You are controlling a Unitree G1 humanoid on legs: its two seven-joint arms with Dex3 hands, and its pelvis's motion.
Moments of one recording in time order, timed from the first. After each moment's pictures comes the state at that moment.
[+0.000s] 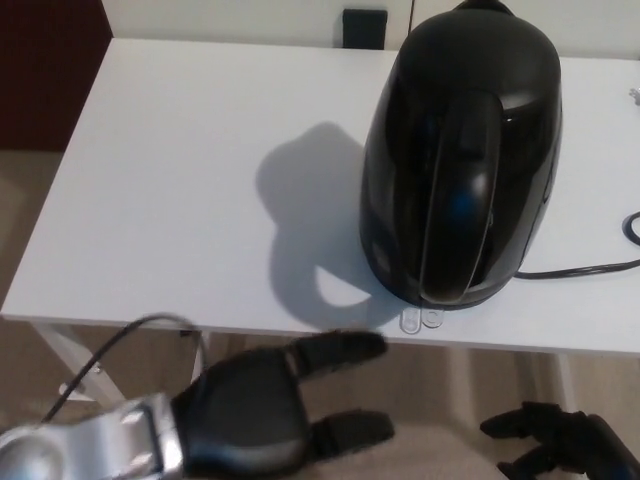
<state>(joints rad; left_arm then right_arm) -0.15 0.80 -0.69 -0.12 1.15 -0.55 0.12 -0.07 -0.34 0.16 0.98 -0.30 -0.61 -0.01</state>
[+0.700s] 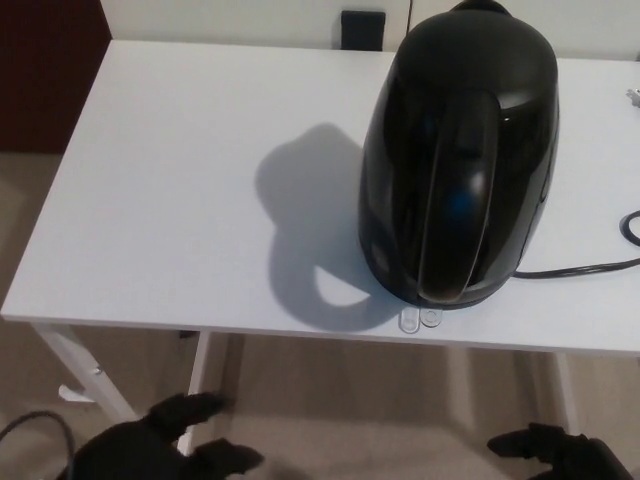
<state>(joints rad) 0.04 0.71 -0.47 0.40 0.88 -0.59 0.12 -0.03 -0.32 0.16 0.97 -0.30 -0.53 -0.02</state>
